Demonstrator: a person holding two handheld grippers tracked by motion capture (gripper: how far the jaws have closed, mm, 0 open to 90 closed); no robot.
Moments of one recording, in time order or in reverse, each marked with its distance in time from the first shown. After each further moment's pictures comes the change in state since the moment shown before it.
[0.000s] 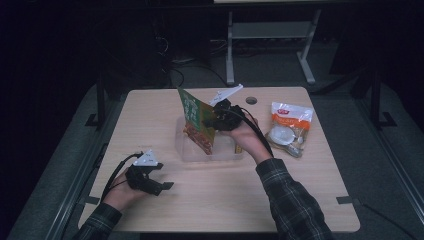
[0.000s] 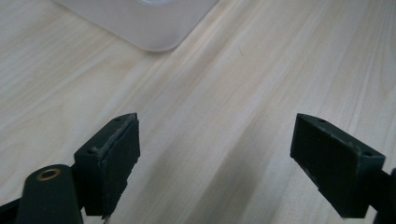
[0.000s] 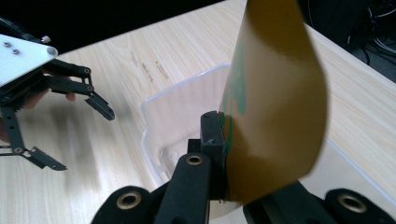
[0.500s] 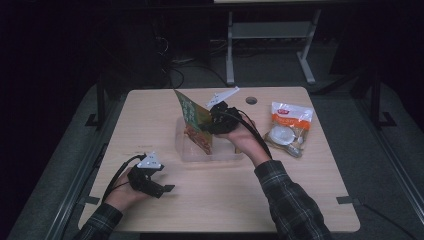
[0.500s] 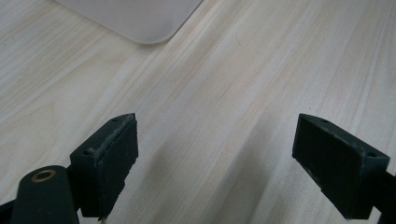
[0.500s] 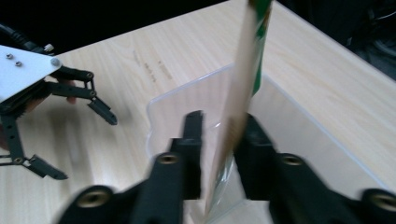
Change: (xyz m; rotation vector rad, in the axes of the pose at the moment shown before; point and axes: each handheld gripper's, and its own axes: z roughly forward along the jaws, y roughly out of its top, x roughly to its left) left arm -0.003 0.000 0.003 0.032 0.017 0.026; right arm 0.008 -0.001 0.003 -0.013 -0.006 -0.004
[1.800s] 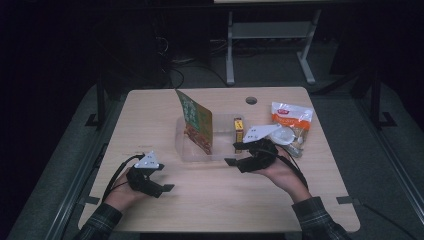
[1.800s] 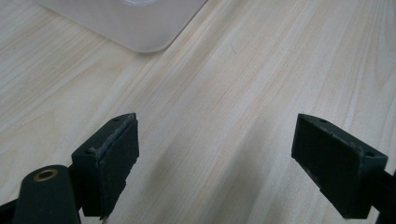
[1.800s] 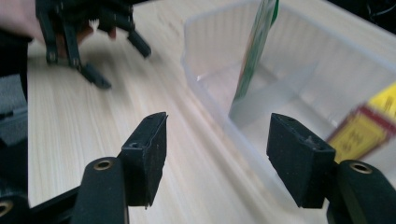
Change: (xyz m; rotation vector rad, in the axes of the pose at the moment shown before) left arm 0.001 -0.001 -0.002 -0.045 -0.021 0.000; right arm 0.028 -0.102 -0.068 -0.028 0.015 -0.001
